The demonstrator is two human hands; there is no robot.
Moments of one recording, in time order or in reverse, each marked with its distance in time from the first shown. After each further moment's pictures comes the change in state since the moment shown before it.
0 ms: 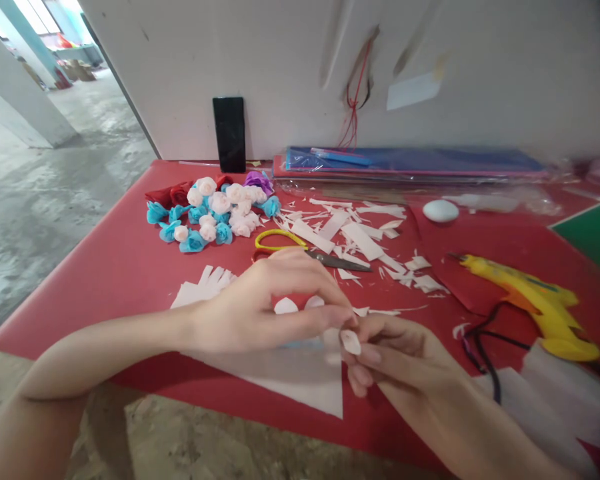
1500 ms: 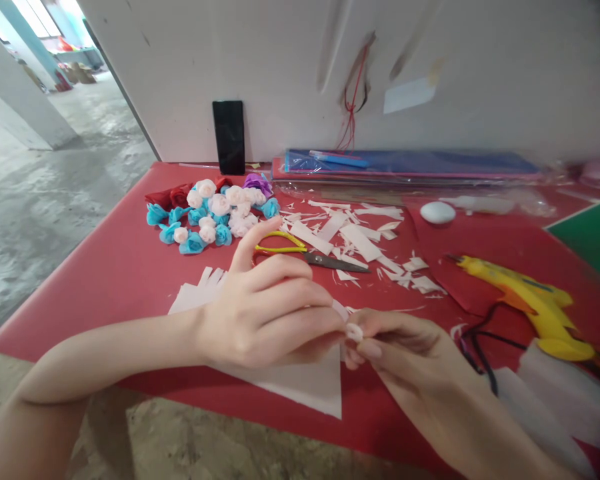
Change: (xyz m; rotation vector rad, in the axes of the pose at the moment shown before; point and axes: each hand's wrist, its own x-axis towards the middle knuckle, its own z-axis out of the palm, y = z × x) left_hand -0.011 -0.010 0.012 0.771 0.384 0.473; right_hand 0.000 0.000 -0.002 -0.112 0.057 -0.180
